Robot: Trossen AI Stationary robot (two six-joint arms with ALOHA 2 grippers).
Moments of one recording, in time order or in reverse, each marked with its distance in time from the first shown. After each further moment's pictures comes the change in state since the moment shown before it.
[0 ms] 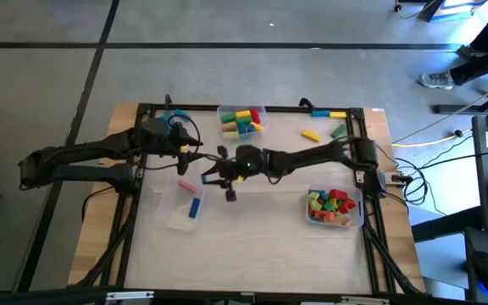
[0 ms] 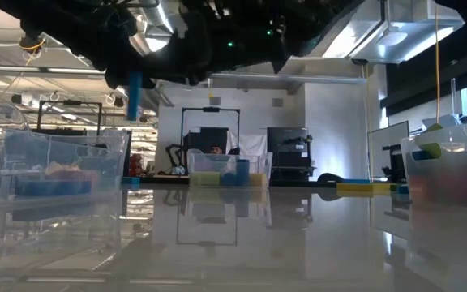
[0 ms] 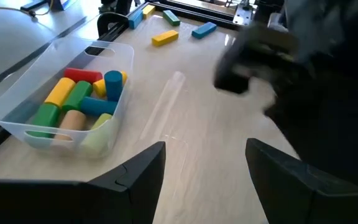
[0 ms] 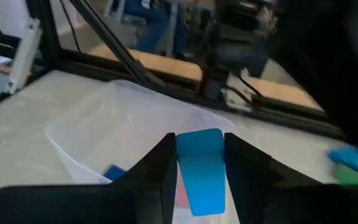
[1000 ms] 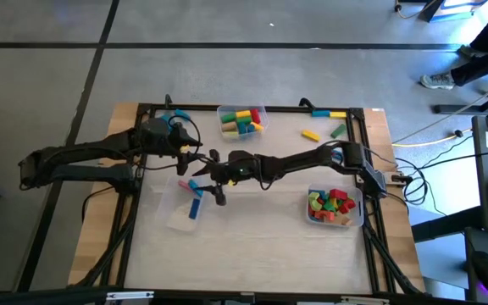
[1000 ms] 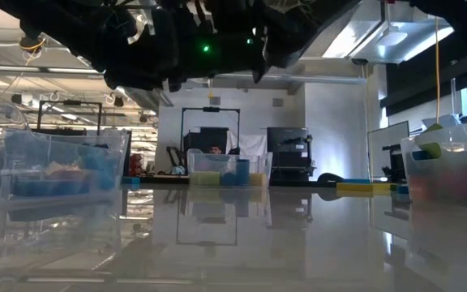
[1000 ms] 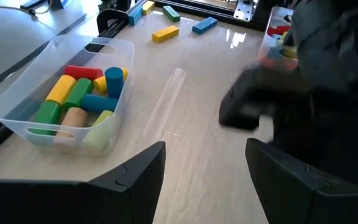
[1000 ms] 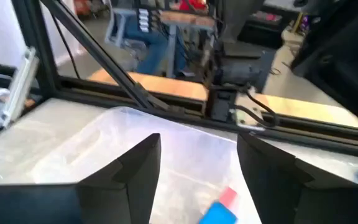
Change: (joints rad) left arm 0.000 0.000 0.000 -0.016 0.000 0.019; right arm 0.028 0.129 0.109 0.106 0.031 0.081
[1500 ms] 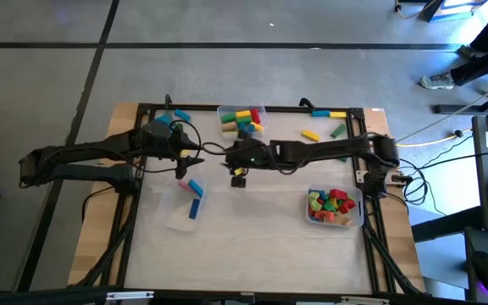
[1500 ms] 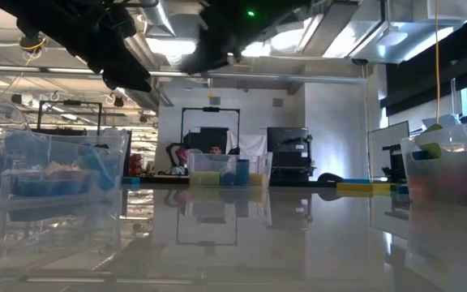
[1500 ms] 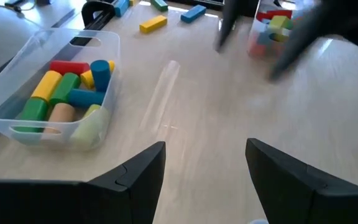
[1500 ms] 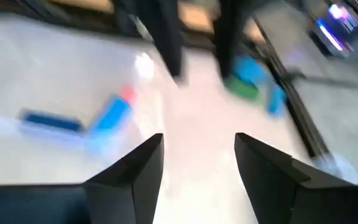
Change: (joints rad) left arm -0.036 0.000 0.000 -0.033 -0.001 0.027; right arm -0.008 -0.301 0.002 -0.701 0.424 -0.051
